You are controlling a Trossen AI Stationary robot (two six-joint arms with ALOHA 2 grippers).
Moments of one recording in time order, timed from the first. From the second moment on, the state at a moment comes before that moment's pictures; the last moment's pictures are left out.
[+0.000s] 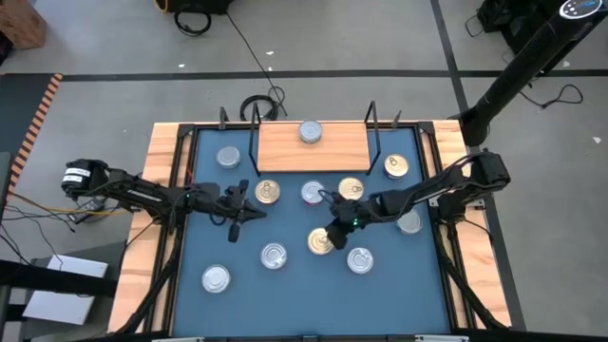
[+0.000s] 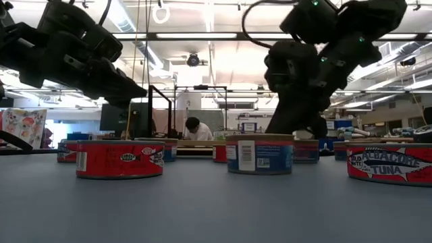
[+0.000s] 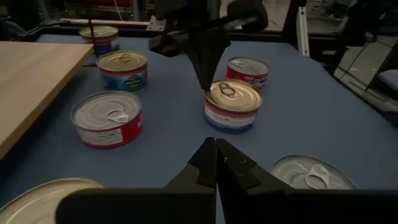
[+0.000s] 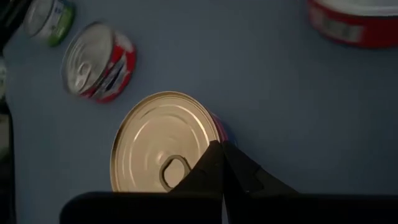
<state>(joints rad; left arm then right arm) -0.01 1.09 0.14 0.71 0.11 -0.05 0.13 1.63 0.73 0.10 0.00 0.79</state>
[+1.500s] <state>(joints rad) -0.04 1.62 0.39 0.90 0.14 -0.06 0.16 1.73 0.95 -0.21 0.10 0.60</state>
